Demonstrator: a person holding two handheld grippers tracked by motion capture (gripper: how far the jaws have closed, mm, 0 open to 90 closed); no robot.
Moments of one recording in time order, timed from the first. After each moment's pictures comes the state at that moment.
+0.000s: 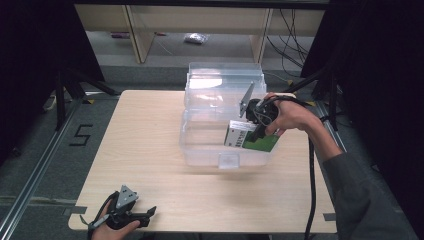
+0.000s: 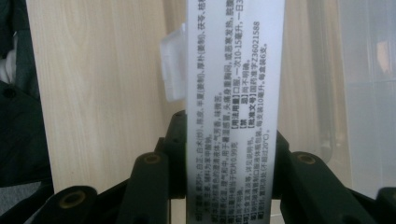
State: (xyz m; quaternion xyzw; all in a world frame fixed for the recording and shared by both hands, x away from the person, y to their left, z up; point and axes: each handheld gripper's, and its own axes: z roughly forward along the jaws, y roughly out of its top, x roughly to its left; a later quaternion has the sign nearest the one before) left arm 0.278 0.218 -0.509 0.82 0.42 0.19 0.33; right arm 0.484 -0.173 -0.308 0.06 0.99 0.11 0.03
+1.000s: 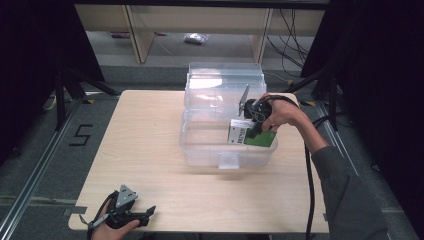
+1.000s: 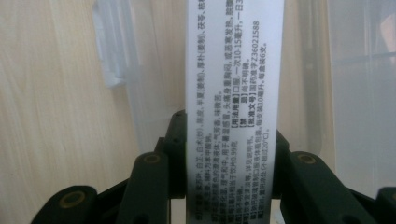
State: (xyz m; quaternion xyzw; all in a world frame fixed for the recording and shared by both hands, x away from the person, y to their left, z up) left arm 0.280 0.220 -0.510 0.82 0.43 0.19 0.33; right arm 0.532 -0.178 -0.352 0.06 0.99 0.07 0.03
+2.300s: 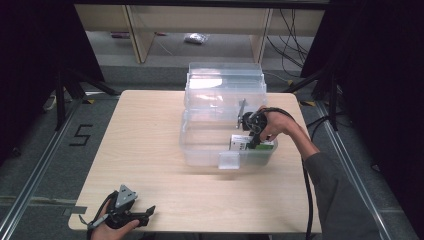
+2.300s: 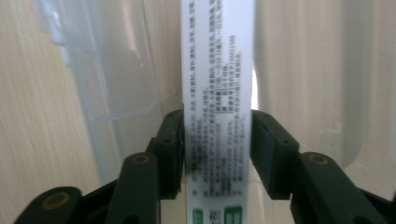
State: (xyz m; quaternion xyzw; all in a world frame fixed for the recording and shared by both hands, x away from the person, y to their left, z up) left arm 0.279 0.220 -0.509 0.82 0.43 0.19 0.33; right arm 0.537 -0.180 -0.403 0.08 1.00 0.02 0.01
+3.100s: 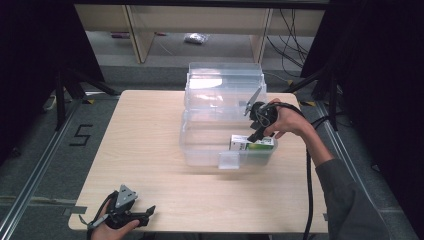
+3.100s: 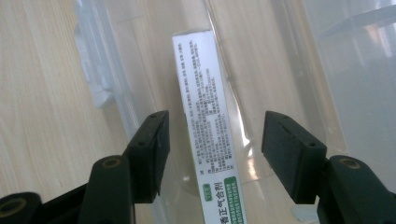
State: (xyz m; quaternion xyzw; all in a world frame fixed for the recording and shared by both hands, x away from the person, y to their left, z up) left arm 0.278 0.219 -0.509 0.82 0.43 0.20 0.33; right arm 0.518 -0.197 -0.361 0.17 0.98 0.14 0.05
